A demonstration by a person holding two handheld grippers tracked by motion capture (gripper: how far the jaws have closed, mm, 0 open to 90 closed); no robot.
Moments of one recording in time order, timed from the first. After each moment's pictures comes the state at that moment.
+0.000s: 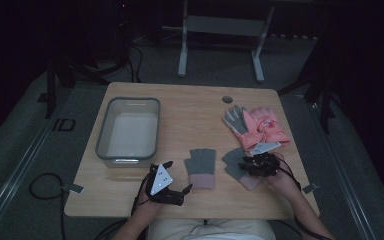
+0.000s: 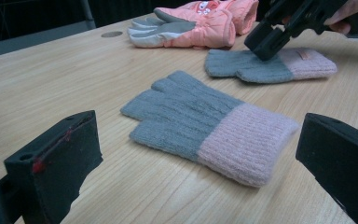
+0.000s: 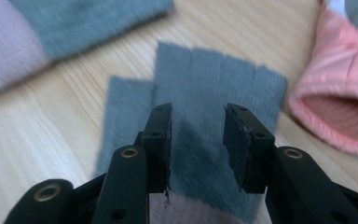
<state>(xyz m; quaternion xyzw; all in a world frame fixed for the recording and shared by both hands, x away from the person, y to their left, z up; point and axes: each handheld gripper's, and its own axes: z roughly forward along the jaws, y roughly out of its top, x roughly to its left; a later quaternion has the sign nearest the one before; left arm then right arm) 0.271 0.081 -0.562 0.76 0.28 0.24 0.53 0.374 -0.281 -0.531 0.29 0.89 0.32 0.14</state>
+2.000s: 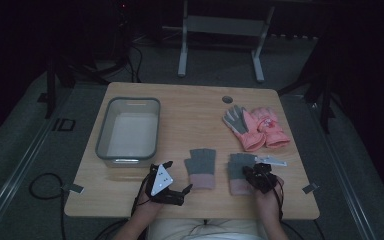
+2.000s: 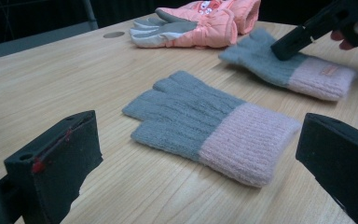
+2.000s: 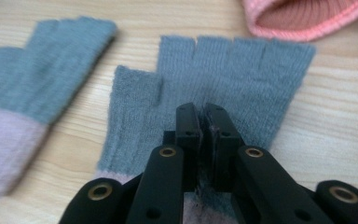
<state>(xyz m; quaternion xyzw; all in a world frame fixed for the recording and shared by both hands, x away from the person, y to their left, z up) 0.271 0.080 -0.562 0.76 0.28 0.25 0.53 0.316 -0.257 -0.538 0.56 0.73 0.34 0.19</state>
